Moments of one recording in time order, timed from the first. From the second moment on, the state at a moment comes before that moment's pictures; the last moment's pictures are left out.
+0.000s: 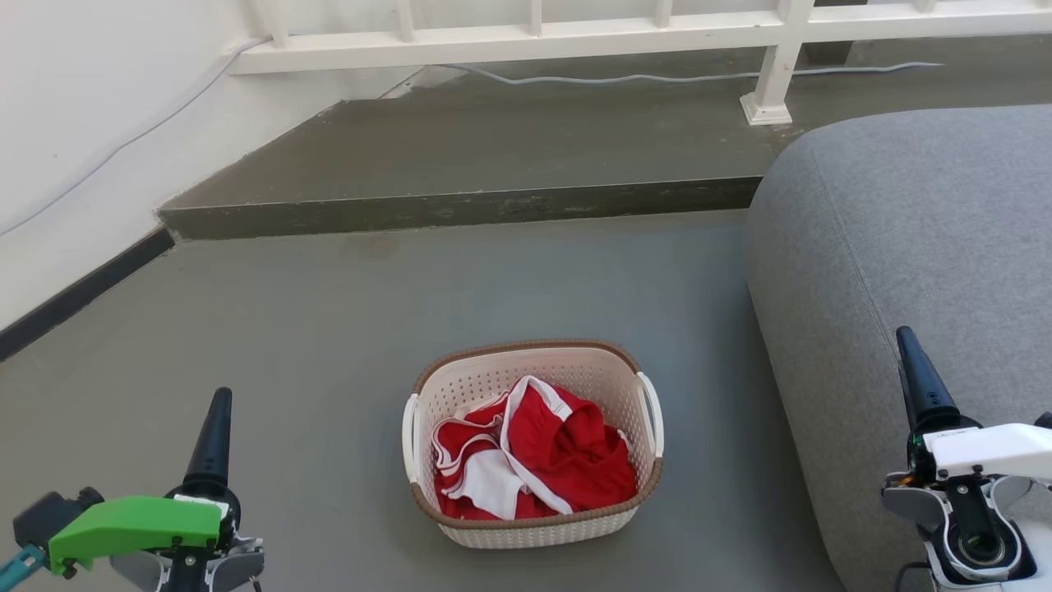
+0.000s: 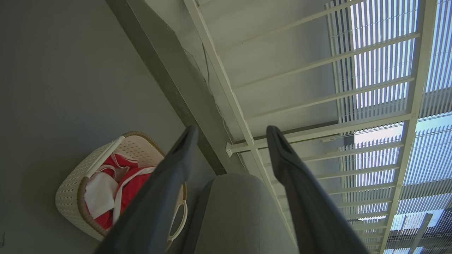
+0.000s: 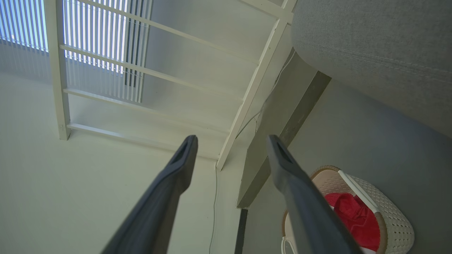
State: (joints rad) left arm -0.04 0.07 -0.01 0.27 -1.39 -0.12 -0.01; right arm -0.03 -0.10 -0.04 0.28 1.31 0.11 0.00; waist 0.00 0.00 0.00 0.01
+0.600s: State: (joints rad) left arm -0.07 0.11 -0.07 0.22 -1.06 -0.07 -0.07; right arm -0.06 -0.17 0.06 0.27 0.98 0.04 -0.06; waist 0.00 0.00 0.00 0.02
